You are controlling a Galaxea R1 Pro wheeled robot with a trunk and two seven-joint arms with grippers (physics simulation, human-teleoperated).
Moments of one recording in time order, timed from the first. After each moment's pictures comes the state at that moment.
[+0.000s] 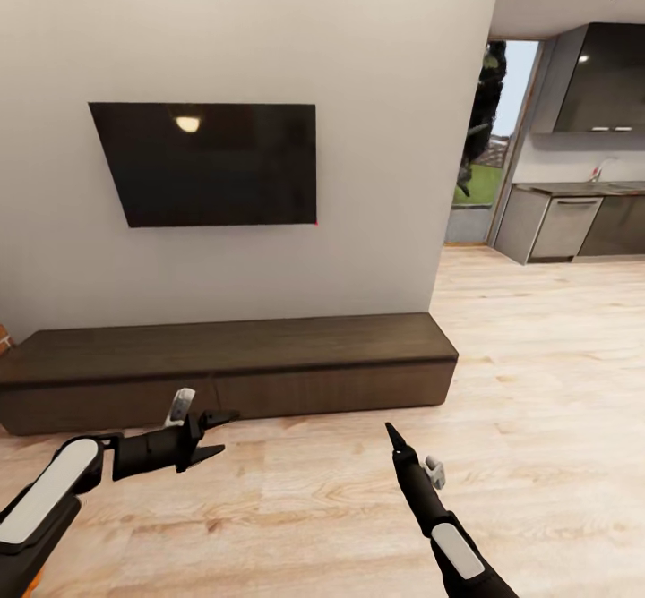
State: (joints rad) left arm -0.38 0.41 -0.15 -1.29 1.59 1.01 0.03; right arm -0.46 0.08 -0.11 -0.47 -1.09 -0.01 0.65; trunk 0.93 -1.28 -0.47
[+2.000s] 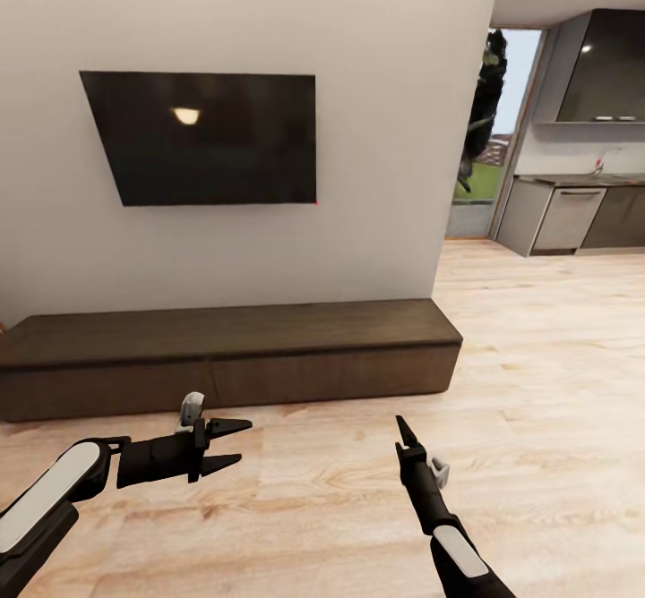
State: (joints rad) left arm -0.37 0.48 -0.30 -1.38 1.79 1.00 0.00; right arm -0.46 0.09 -0.11 -0.46 -1.26 0.01 0.76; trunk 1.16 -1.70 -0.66
